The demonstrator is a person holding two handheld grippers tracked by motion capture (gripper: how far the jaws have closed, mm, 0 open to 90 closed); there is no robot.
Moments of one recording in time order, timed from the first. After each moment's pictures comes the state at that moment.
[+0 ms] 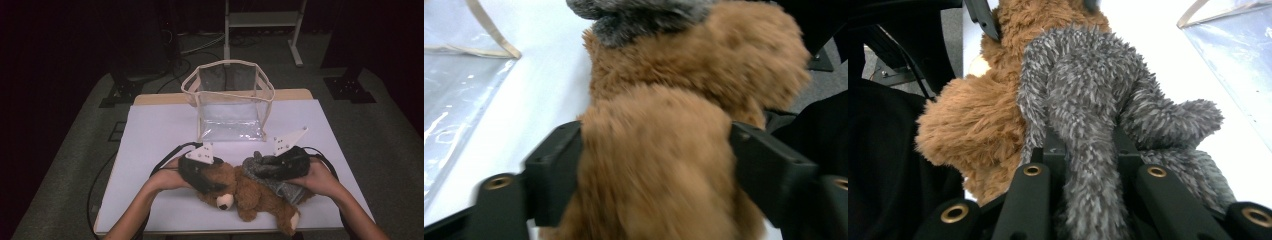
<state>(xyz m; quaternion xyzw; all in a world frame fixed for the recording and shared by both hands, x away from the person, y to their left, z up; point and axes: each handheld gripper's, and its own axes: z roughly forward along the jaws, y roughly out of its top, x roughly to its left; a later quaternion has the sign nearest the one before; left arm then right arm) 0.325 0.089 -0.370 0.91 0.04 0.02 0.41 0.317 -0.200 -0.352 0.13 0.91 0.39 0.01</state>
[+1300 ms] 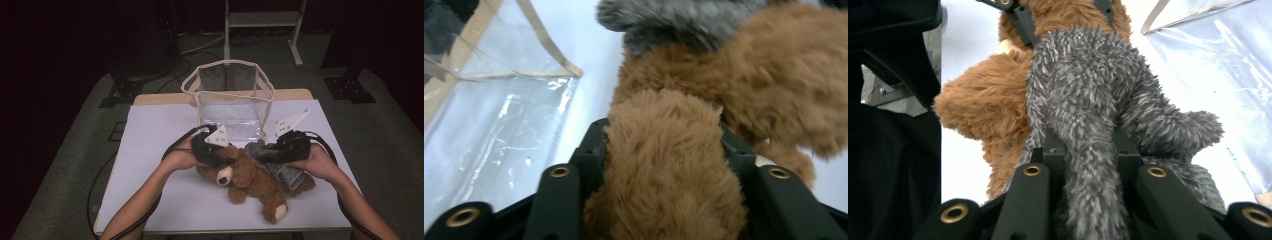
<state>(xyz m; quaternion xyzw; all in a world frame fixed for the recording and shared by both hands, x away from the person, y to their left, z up) 0.359 0.064 -0.351 0.92 0.01 0.11 0.37 0.356 -0.209 -0.340 0.16 0.90 0.40 0.00</state>
